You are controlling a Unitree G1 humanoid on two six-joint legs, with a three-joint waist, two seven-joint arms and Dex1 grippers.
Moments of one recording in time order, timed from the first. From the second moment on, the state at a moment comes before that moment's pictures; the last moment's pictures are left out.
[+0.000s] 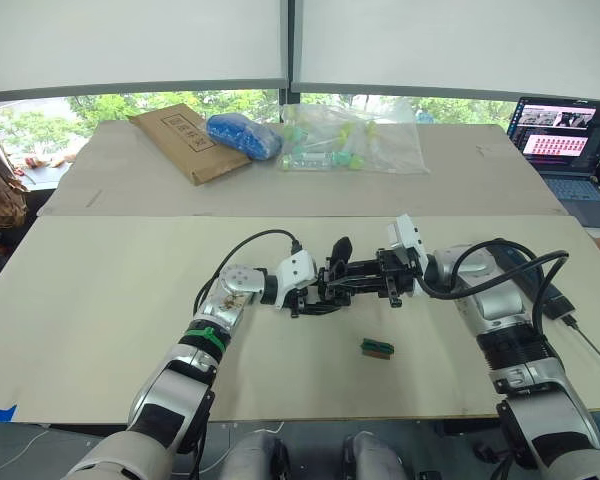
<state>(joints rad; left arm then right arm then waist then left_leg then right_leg) -0.77 0.20 -0.24 0.78 0.00 -0.17 -1.14 -0.62 -0.52 0.18 0.28 0.41 0.19 1.34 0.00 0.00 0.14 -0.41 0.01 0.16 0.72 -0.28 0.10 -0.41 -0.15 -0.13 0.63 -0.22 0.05</state>
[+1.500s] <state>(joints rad) -0.80 0.19 -0.23 0.83 -0.02 -0.17 -1.14 -0.54 -0.78 0.00 -0.02 0.47 0.40 1.31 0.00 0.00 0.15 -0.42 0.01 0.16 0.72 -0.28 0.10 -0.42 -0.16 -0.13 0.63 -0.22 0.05</state>
